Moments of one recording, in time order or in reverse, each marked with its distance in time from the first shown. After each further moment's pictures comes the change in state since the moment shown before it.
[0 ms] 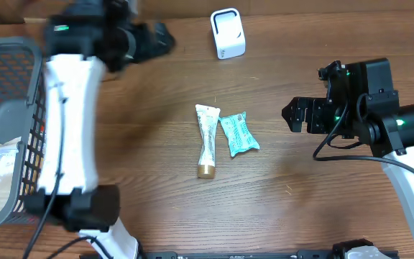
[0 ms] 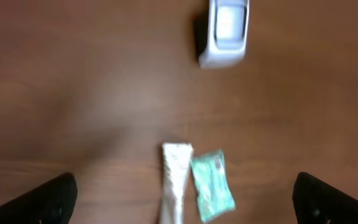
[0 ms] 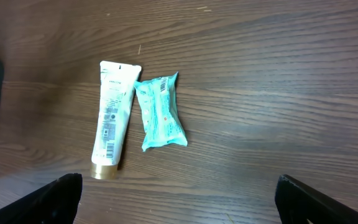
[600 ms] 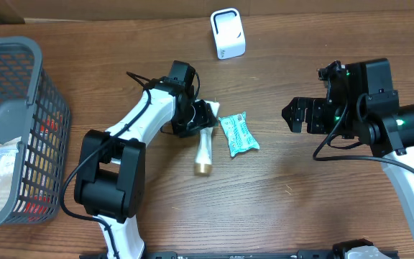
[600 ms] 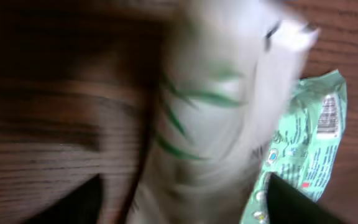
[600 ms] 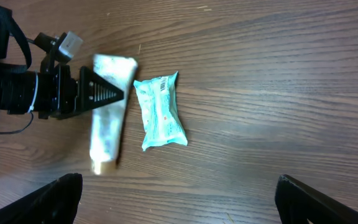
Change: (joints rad) left arm -0.293 0.127 -0.899 0.575 0.073 -0.243; right arm 0.000 0.000 0.000 -0.002 0.000 0.000
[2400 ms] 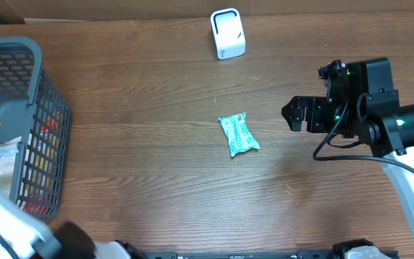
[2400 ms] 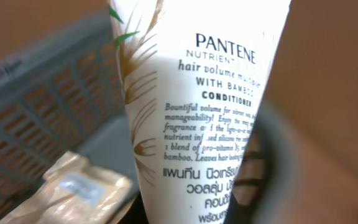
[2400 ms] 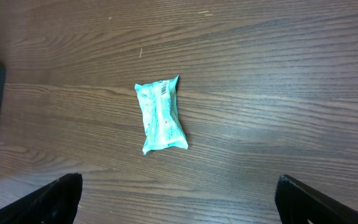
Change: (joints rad) left arm 1.074 -0.372 0.618 -0.233 -0.097 0.407; right arm 0.000 0.000 0.000 0.014 0.000 0.000
